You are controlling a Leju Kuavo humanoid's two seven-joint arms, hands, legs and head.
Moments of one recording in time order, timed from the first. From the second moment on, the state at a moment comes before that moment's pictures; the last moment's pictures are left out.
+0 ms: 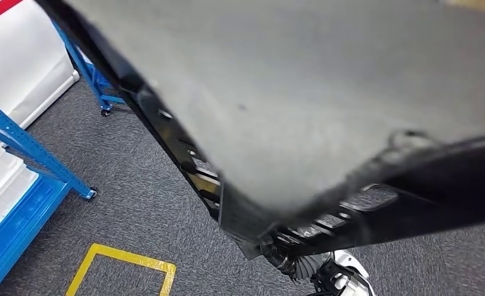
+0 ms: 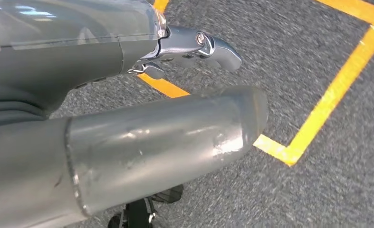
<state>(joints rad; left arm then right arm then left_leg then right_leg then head) -0.03 0.08 0.51 -0.19 -0.25 0.11 -0.39 -0.08 -0.15 0.55 -1.92 0.03 0.08 -0.53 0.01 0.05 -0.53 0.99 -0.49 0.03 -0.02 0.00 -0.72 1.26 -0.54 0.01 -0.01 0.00</state>
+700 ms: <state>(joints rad) -0.03 0.04 0.55 -0.19 -0.22 0.08 -0.38 0.01 -0.14 0.56 -2.01 0.11 -0.03 -0.54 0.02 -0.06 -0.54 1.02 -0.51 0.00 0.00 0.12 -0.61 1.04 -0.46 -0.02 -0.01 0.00</state>
